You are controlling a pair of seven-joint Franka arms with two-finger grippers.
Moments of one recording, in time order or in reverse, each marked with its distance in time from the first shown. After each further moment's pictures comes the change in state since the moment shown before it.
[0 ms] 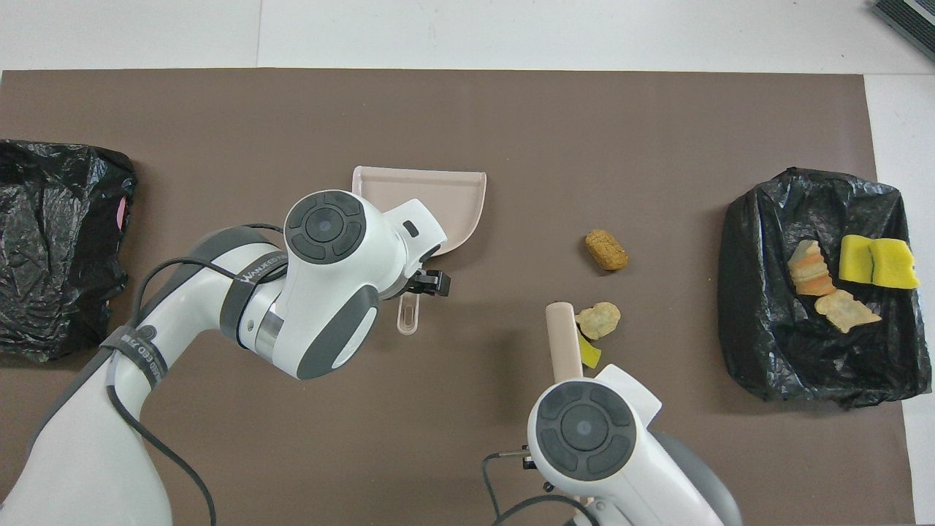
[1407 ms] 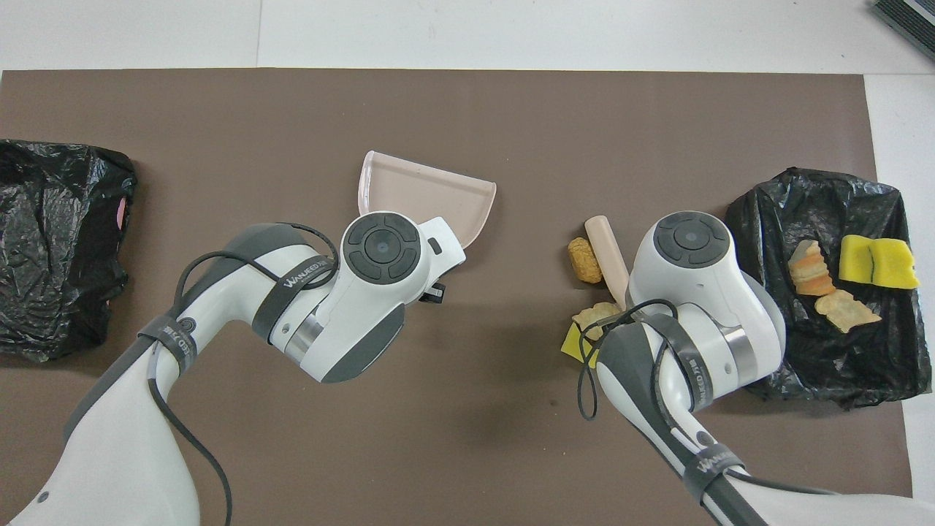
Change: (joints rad) left arm -0.042 0.025 0.002 0.022 0.196 -0.088 -0.053; right arm -0.334 0.331 0.018 0.096 -0.065 0.253 -0.452
